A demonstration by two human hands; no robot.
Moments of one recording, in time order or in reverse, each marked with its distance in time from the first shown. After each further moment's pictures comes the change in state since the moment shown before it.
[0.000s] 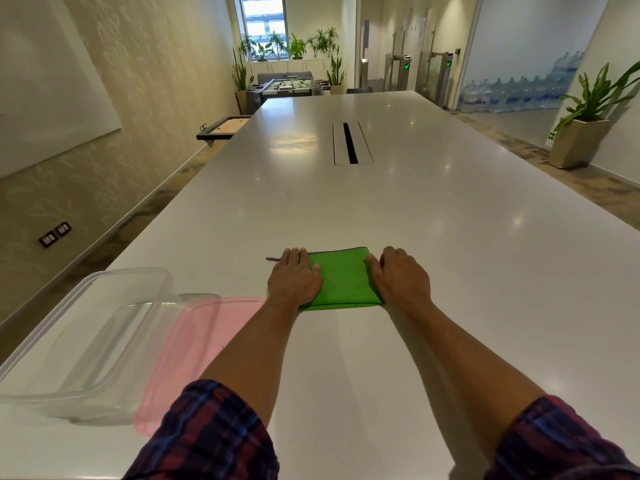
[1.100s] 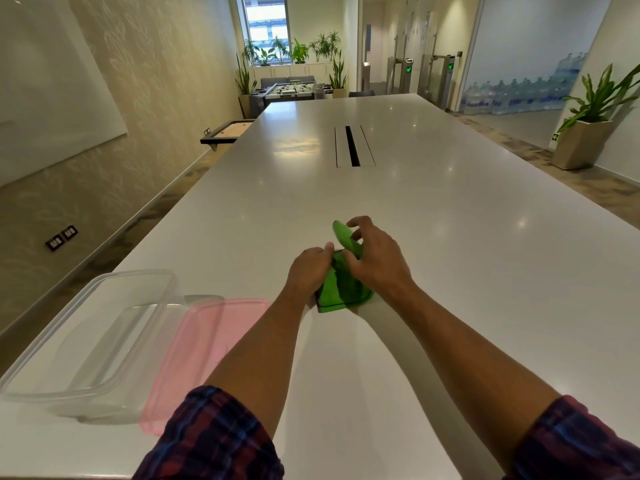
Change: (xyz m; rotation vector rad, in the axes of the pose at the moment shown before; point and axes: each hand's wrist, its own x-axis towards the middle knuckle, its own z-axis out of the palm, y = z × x) left_hand -0.002 0.033 -0.021 -0.633 0.089 -0.079; right_hand 0.003 -0.056 -0.041 0.362 0.035 -0.316
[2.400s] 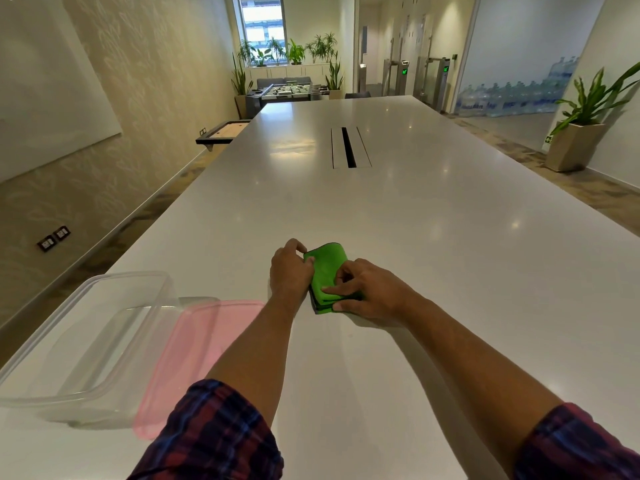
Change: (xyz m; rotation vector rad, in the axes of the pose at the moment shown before) left_hand -0.005 -0.016 -0.011 -0.005 0.330 0.032; right_hand -0.025 0.029 -0.004 -0.125 -0.545 -0.346
